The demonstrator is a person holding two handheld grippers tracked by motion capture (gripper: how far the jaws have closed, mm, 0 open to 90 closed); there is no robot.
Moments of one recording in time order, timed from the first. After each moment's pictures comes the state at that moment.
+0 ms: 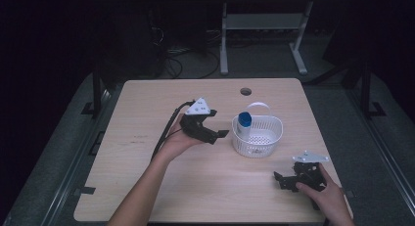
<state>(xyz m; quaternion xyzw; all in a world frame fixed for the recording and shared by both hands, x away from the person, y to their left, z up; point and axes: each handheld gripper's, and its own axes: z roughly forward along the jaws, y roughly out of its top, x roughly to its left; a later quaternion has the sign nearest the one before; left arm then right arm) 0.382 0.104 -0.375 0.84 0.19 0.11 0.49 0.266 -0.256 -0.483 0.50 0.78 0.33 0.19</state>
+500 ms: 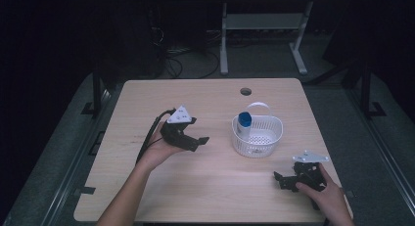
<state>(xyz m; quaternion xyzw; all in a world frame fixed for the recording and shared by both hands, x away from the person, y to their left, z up) 0.361 0.151 -0.385 0.86 0.23 0.14 0.45 0.266 -0.256 -0.483 0.50 0.78 0.33 0.19</state>
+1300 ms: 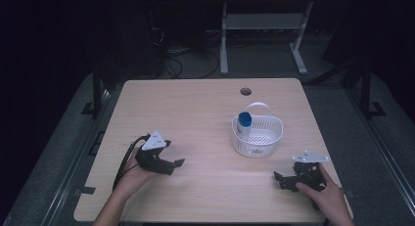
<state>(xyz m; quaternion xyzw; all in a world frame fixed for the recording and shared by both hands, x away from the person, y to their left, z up) 0.309 0.216 -0.428 0.86 0.28 0.14 0.40 0.266 -0.256 -0.483 0.50 0.78 0.33 0.19</state>
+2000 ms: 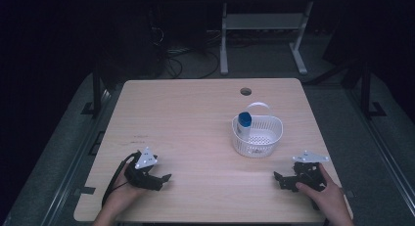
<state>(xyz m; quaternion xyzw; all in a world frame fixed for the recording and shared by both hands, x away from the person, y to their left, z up) 0.281 0.246 -0.462 0.87 0.30 0.17 0.35 0.266 -0.256 -0.483 0.50 0.78 0.33 0.19</state>
